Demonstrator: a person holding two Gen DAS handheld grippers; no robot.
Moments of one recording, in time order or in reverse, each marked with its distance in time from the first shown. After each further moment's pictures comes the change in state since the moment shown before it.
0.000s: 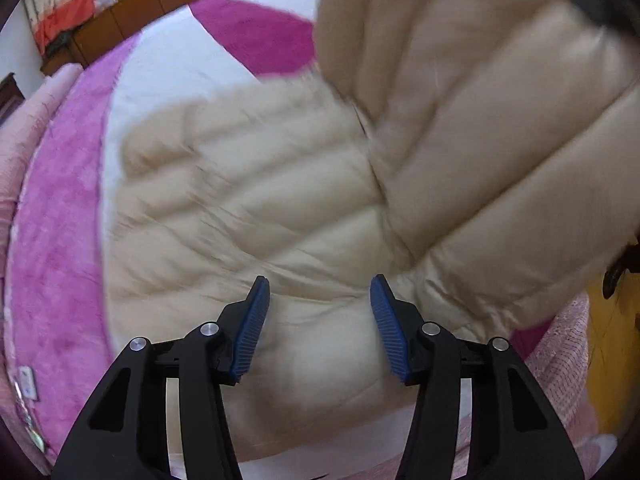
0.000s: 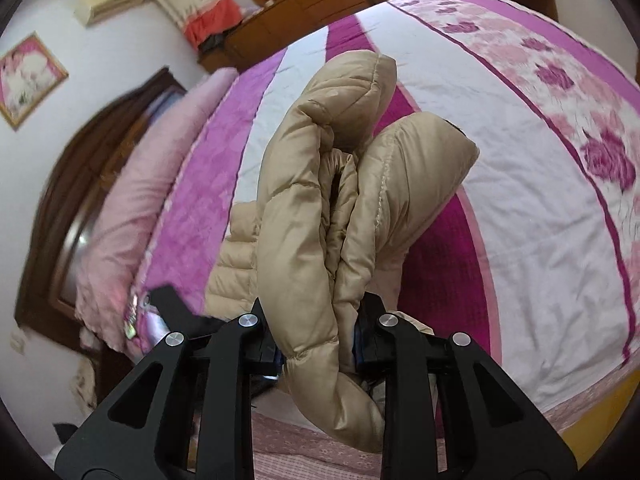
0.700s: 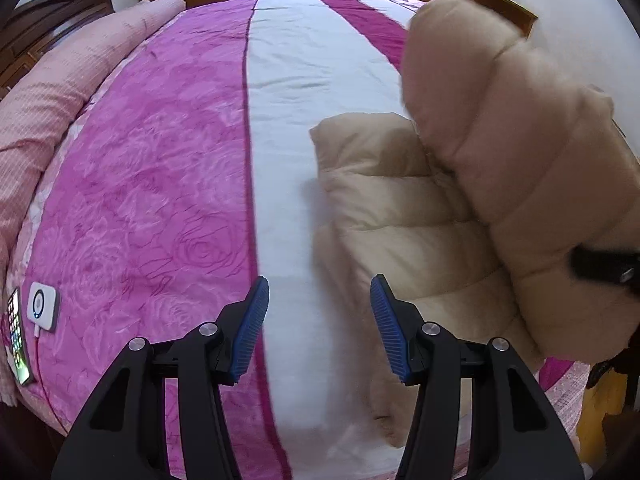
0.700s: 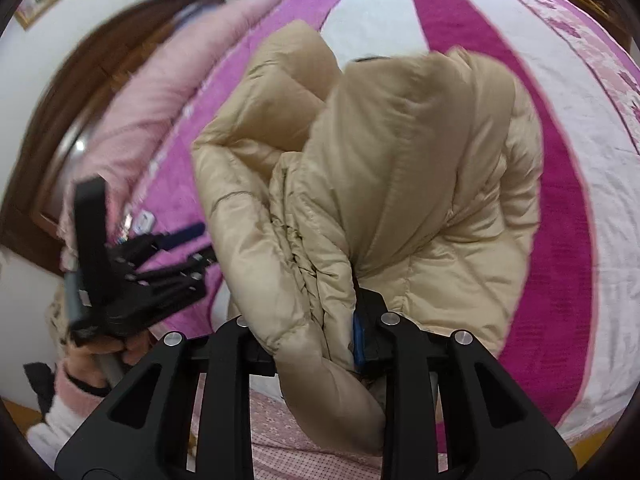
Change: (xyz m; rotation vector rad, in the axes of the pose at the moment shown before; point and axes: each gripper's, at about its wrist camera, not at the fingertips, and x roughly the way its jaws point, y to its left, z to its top) left arm -0.025 0.152 -0.042 -0.342 -0.008 0.070; right arm 0.146 0.122 -0.036 -0.192 0.266 0.013
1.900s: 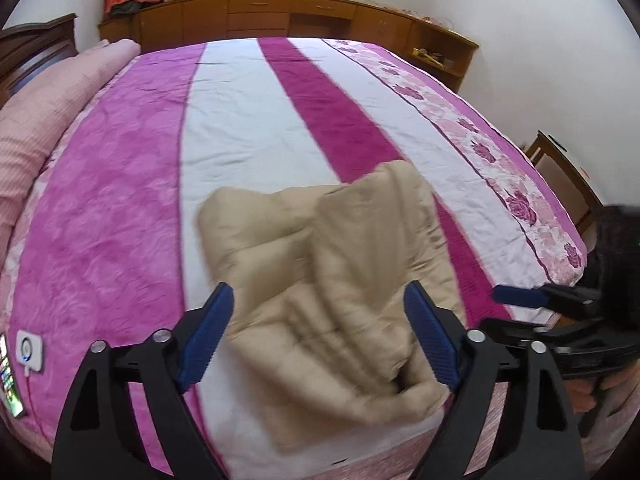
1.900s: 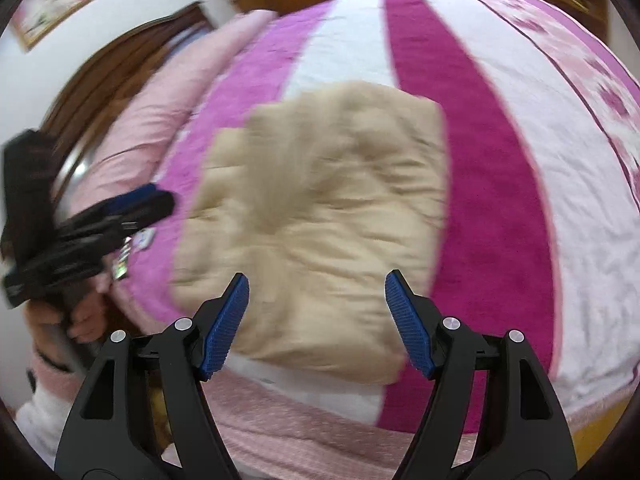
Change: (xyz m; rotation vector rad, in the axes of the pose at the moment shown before) left arm -0.070 -0.069 0.045 0.069 -0.141 -0.198; right arm -0.068 -0.072 -0.035 0.097 -0.123 -0.033
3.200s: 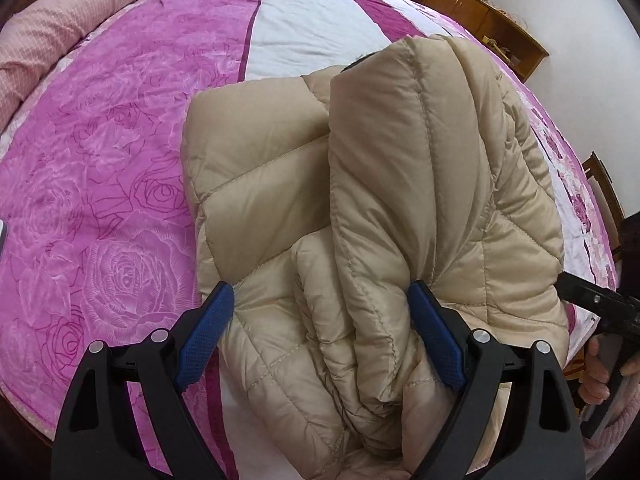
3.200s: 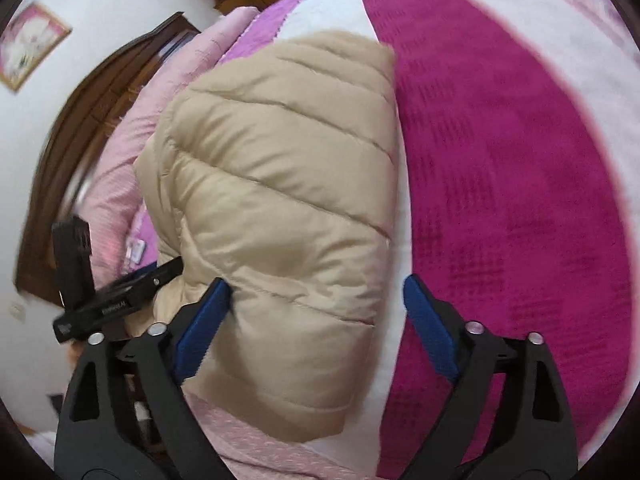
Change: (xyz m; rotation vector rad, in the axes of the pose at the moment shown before) left arm 0.078 0.093 -0.084 -0.250 0.151 0.069; right arm 0.099 -0.037 -0.011 0.124 0.061 0.199
